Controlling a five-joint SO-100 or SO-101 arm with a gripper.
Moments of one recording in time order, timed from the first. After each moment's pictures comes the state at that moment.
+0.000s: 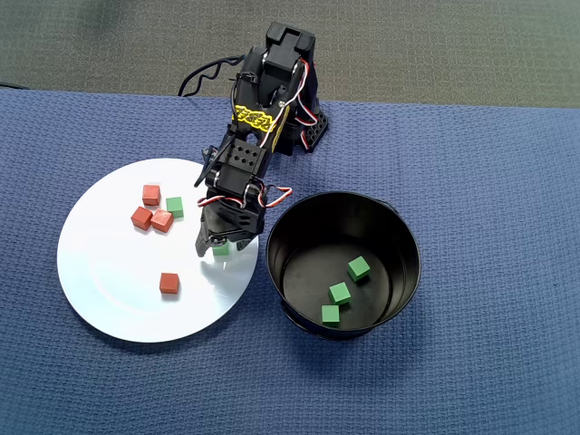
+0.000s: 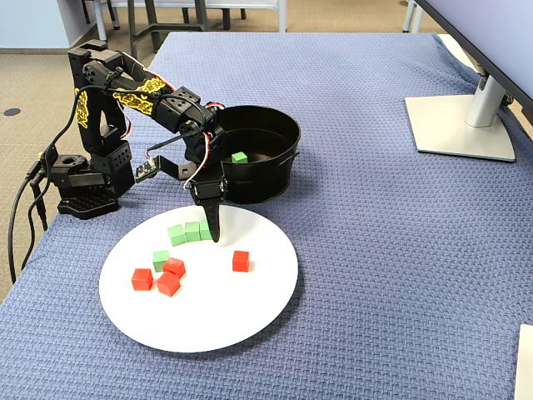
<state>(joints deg) 19.5 84.0 108.8 56.9 51.3</state>
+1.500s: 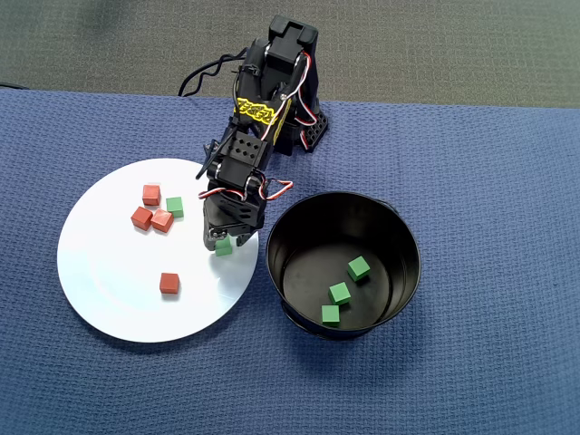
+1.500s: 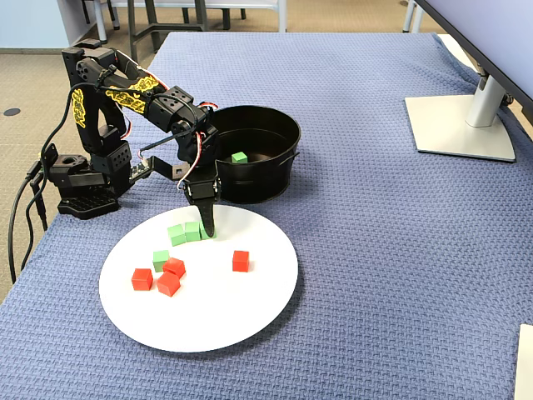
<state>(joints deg) 20.3 88.0 114.4 56.7 51.3</state>
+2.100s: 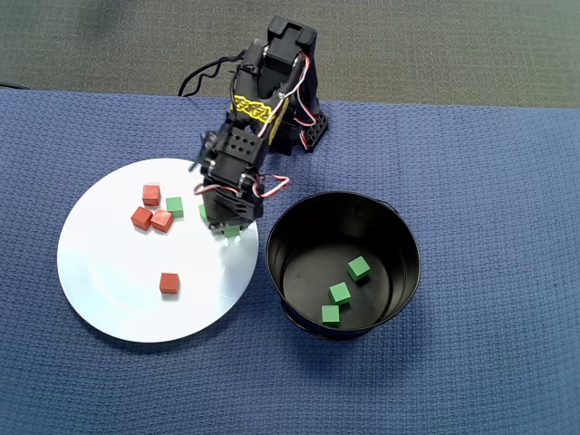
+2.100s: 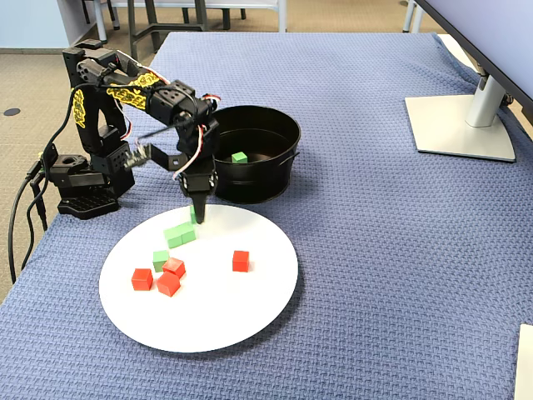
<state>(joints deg) 22.2 87.9 104.6 74.0 50.2</state>
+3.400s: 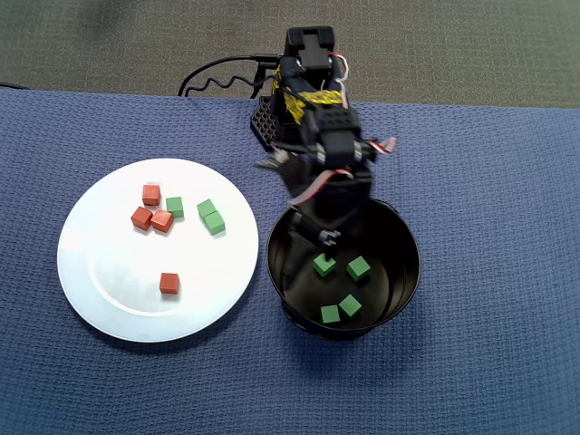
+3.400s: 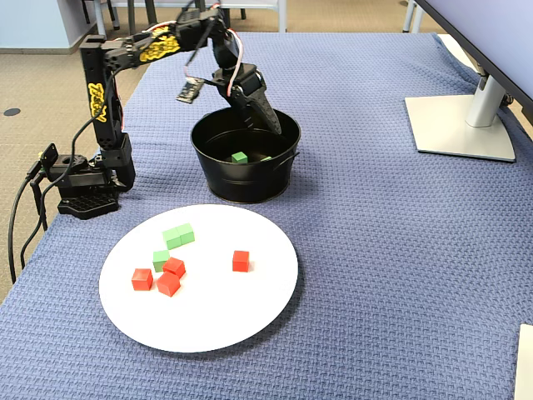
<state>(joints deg) -7.1 87.3 70.8 82.6 47.4</state>
